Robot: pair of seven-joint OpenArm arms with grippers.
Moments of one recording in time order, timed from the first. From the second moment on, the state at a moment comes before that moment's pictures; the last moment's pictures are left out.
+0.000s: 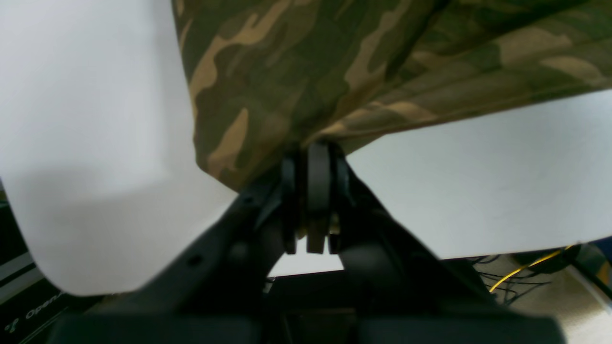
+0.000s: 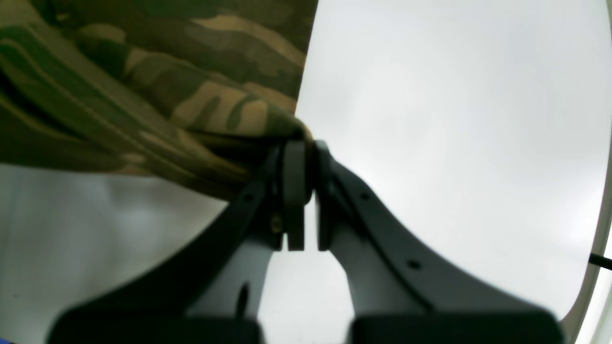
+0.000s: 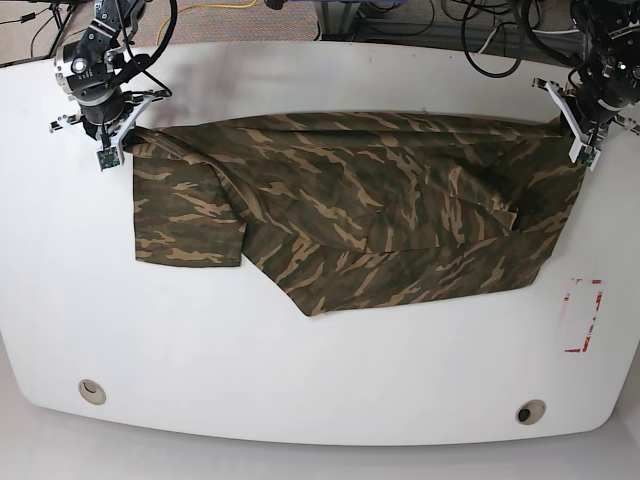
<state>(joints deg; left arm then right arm) 22.8 -15.5 -36.5 110.1 -15.5 -42.6 63.0 -19.6 1.4 38.3 111.8 -5.4 41.4 -48.4</state>
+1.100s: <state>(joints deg) 24.1 -15.7 -36.5 110.0 -14.9 -42.6 63.0 -23.2 0.5 38.4 108.6 -5.9 40.6 -48.5</state>
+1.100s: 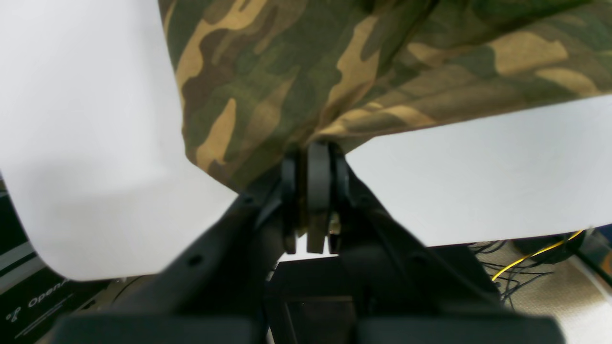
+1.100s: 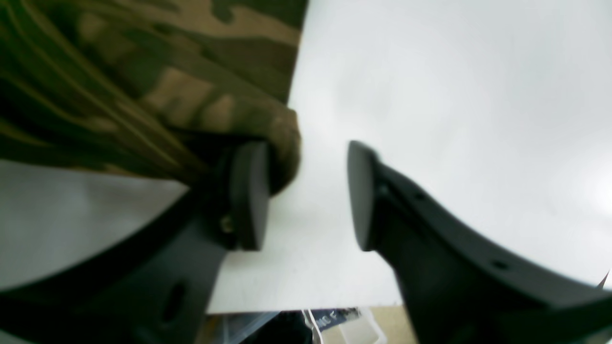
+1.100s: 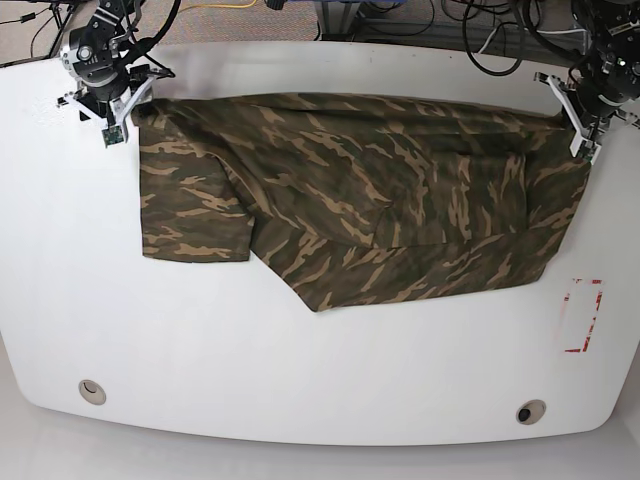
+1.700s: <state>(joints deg) 24.1 -15.8 -36.6 110.0 -14.4 -42.3 63.2 -25.7 -0.6 38.3 111.2 7.7 40.4 -49.3</state>
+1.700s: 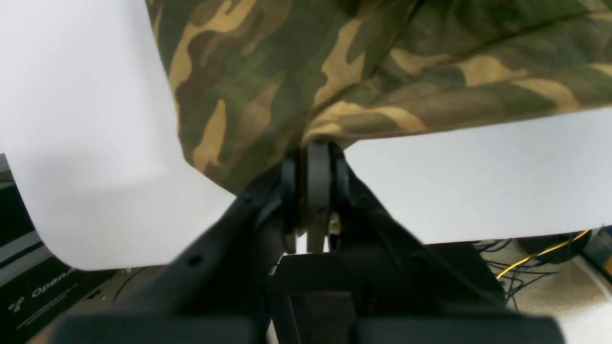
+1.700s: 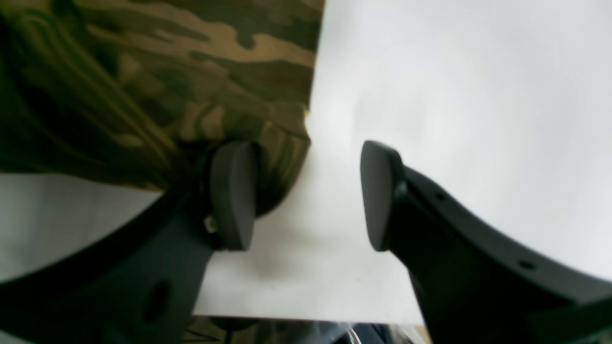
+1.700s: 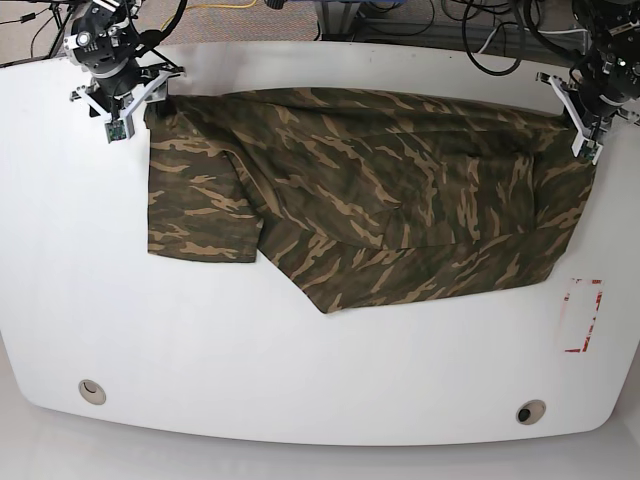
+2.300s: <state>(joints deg) 24.1 -15.7 -36.6 110.0 -14.4 -42.4 63.2 -19.5 -0.8 46.5 111.3 8.5 40.3 -49.3</state>
